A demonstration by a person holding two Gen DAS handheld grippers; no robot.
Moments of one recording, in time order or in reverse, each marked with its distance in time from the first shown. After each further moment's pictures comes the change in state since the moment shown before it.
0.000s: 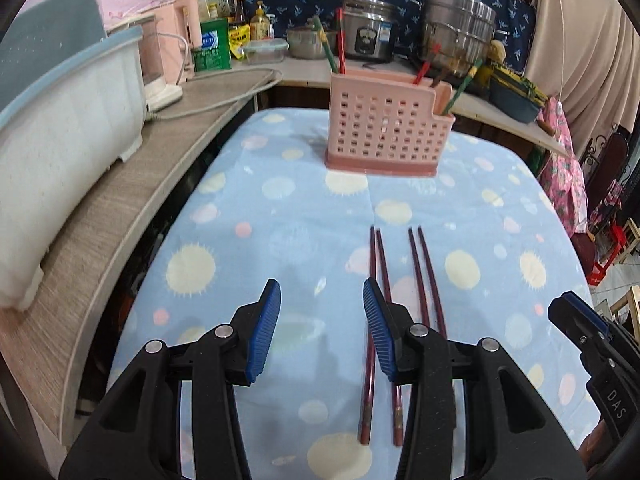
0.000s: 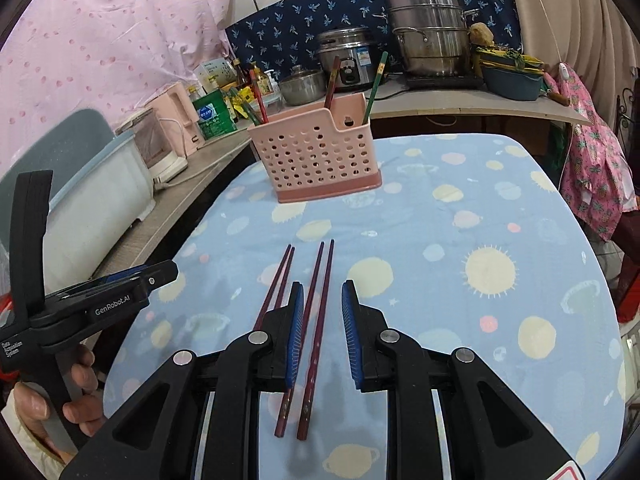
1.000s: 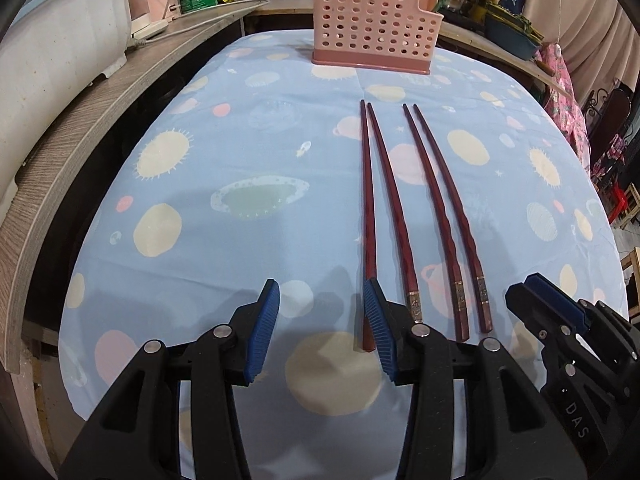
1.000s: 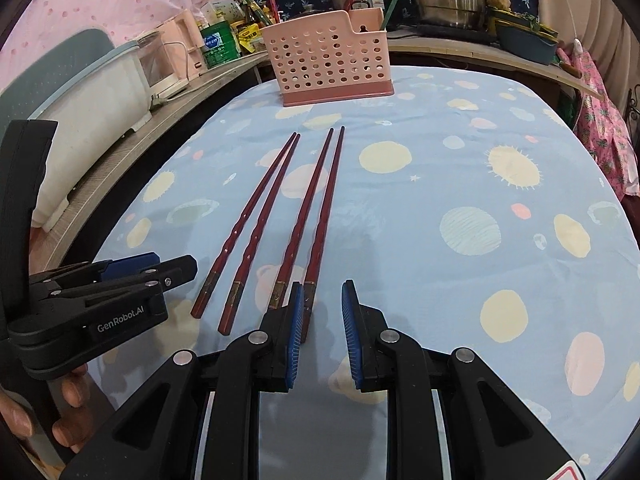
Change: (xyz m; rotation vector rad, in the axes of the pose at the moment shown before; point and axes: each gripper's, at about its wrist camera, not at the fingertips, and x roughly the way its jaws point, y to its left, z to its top) left arm 0.029 -0.013 -0.083 0.039 0.164 -0.001; right arm 0.030 0.014 -0.078 -0.064 0.150 -0.030
